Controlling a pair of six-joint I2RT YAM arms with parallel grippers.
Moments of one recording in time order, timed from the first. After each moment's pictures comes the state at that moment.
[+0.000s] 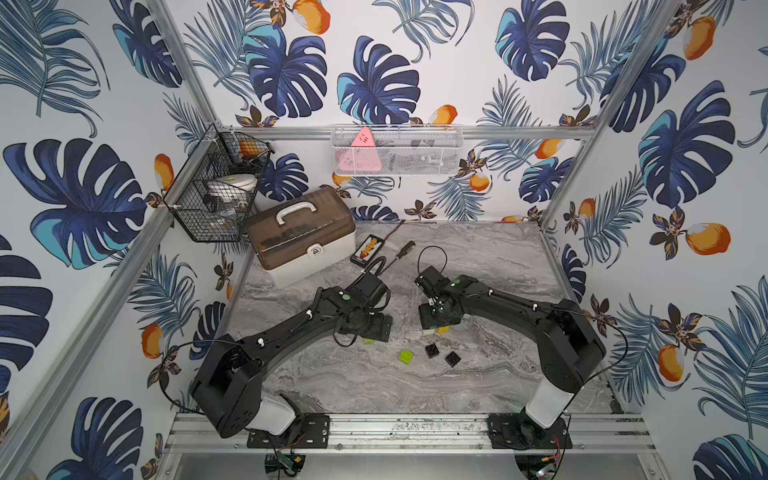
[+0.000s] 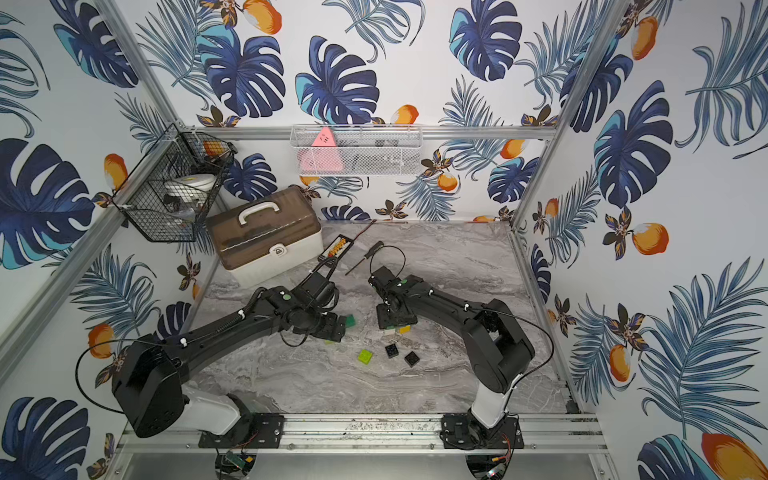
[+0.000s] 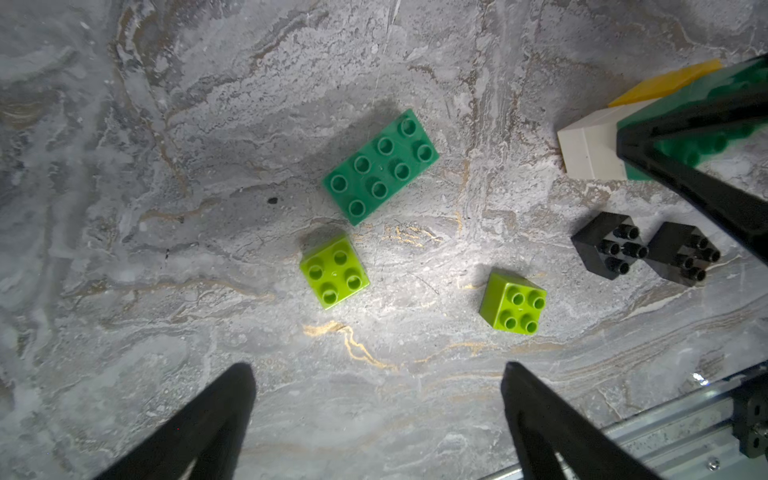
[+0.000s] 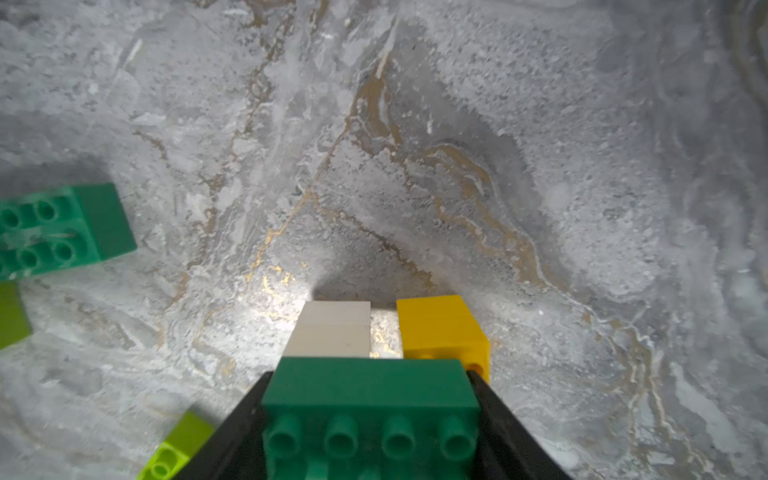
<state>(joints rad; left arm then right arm) -0.64 1.44 1.05 -0.84 0.01 -0.48 0.71 1.78 1.19 -0.79 0.15 0.50</state>
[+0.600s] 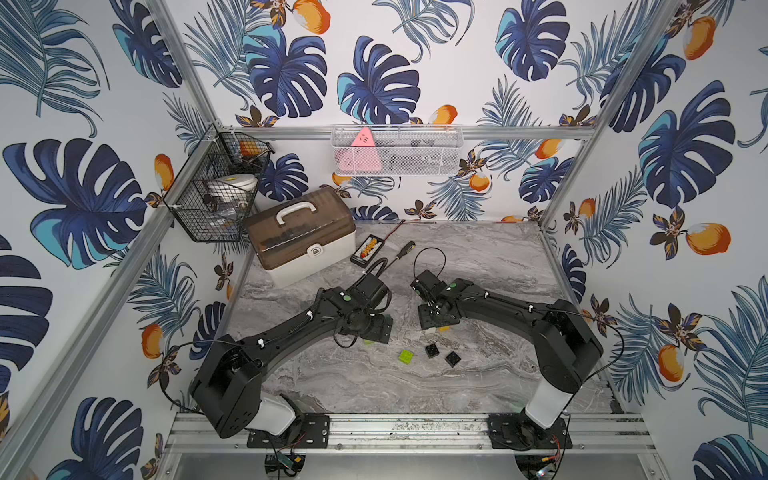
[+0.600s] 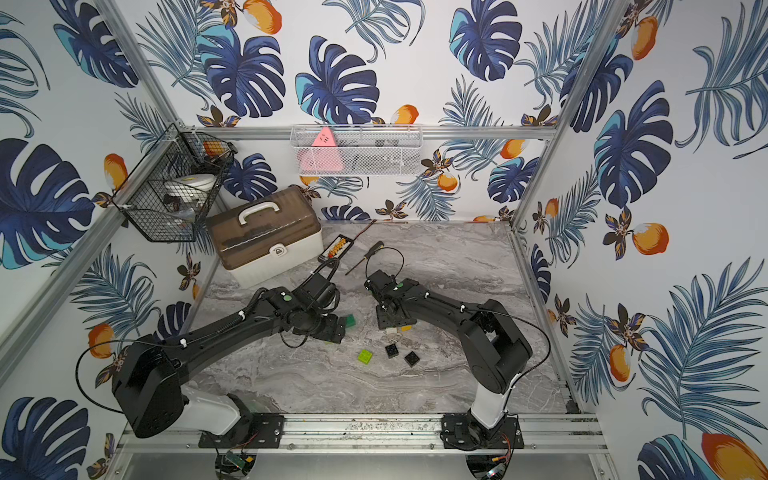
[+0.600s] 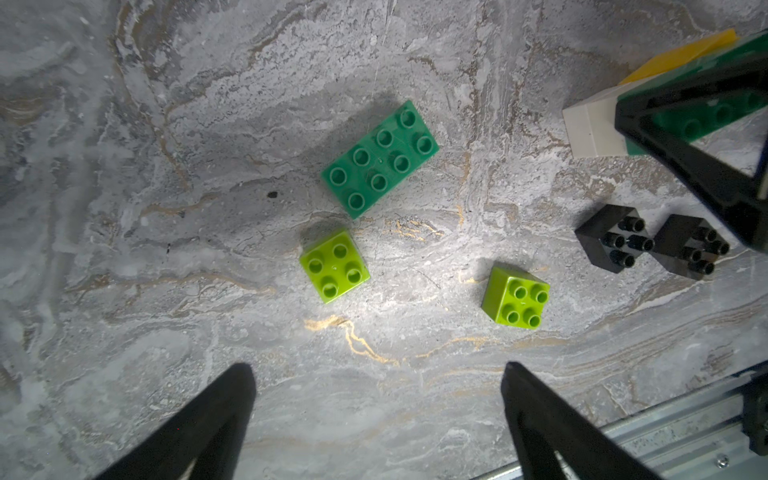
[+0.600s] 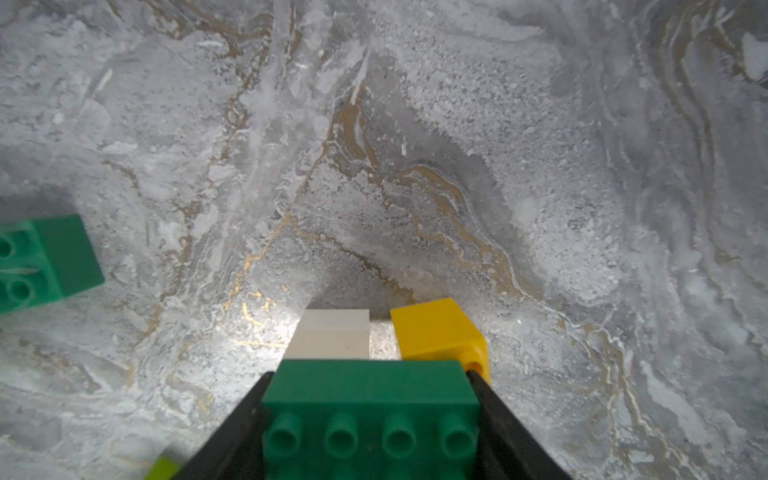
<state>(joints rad) -0.65 1.44 1.05 -0.85 0.00 -0.48 0.74 1.79 1.18 -0.77 0.22 0.53</state>
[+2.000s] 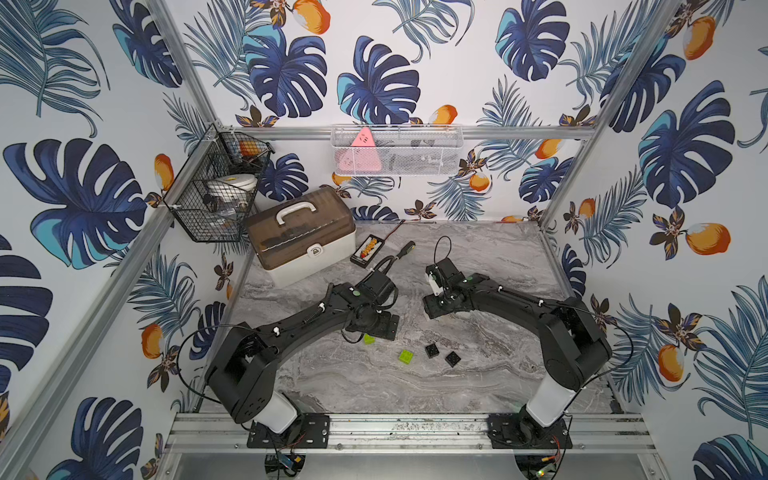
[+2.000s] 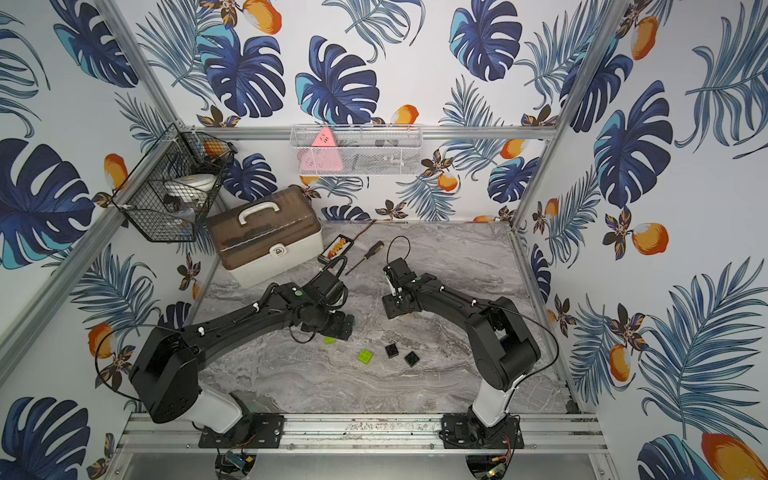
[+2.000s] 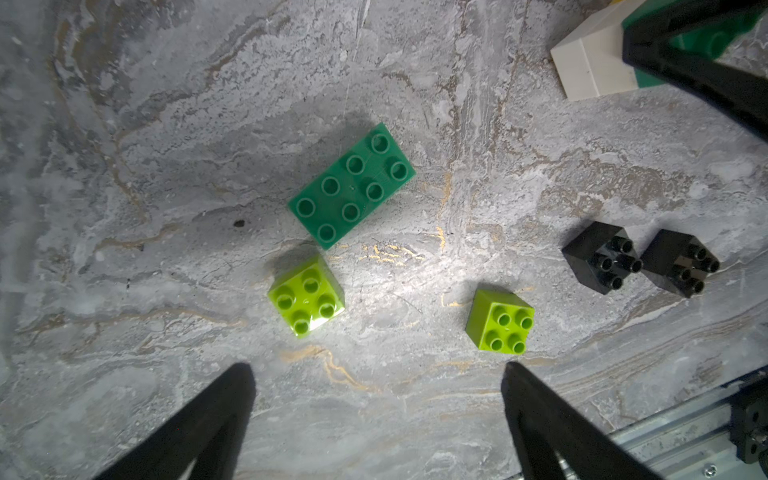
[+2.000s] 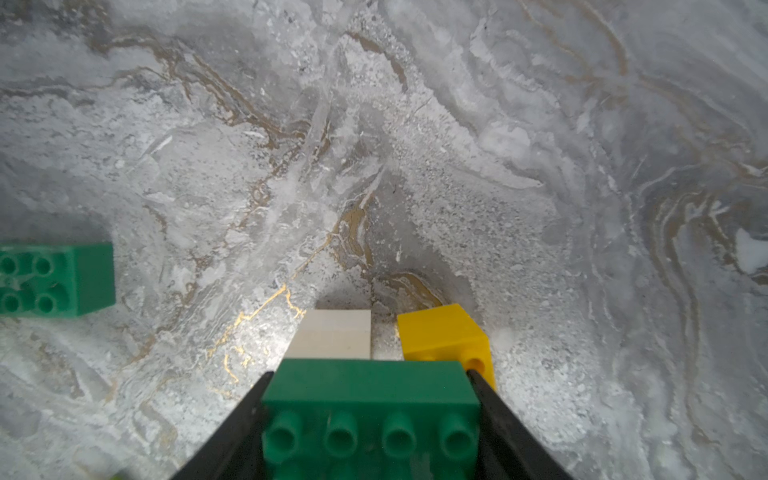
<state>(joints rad) -0.65 1.54 1.10 -0.83 0.02 -0.47 0.59 1.76 1.14 -0.58 0.06 0.19</state>
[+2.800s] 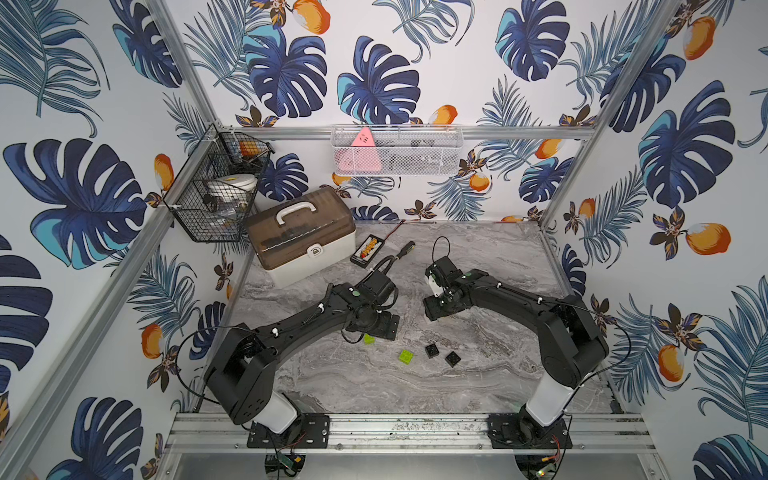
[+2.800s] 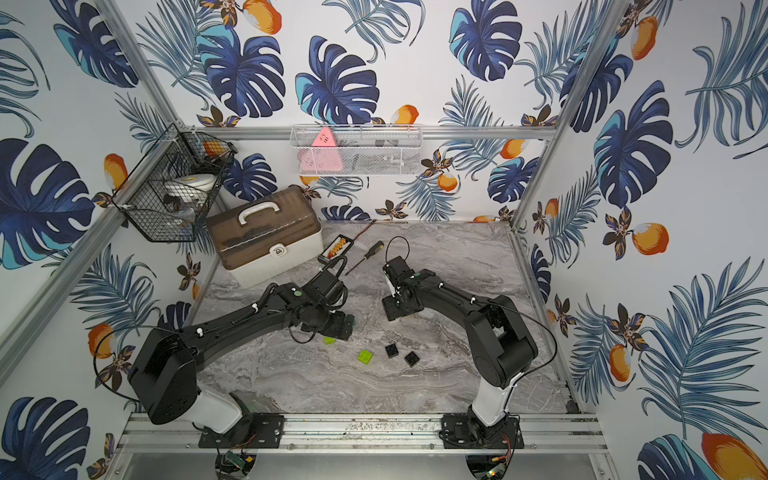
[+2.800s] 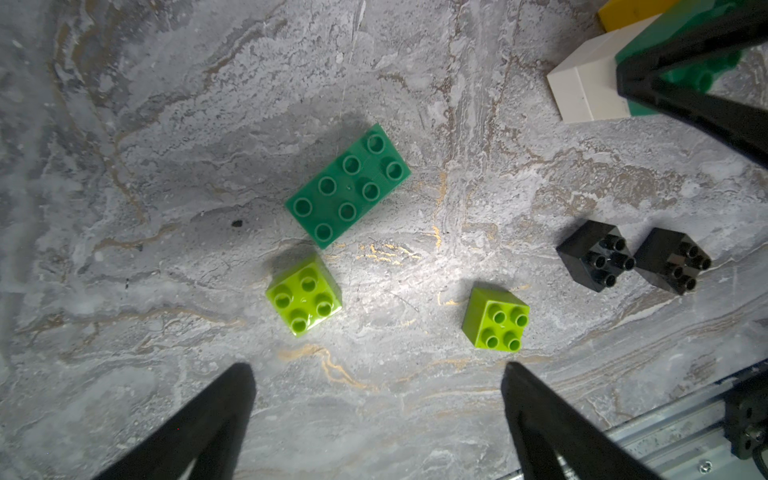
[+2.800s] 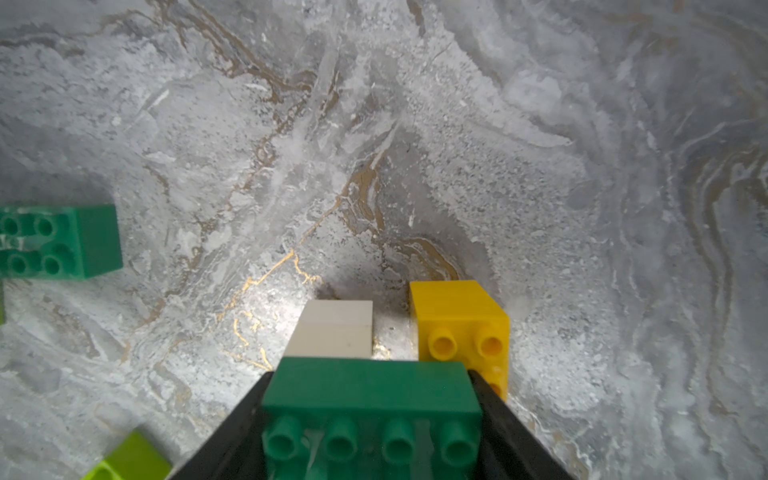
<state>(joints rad) -0.66 1.53 1.10 -0.83 0.03 -0.47 0.59 1.77 1.20 -0.70 0.03 0.19</state>
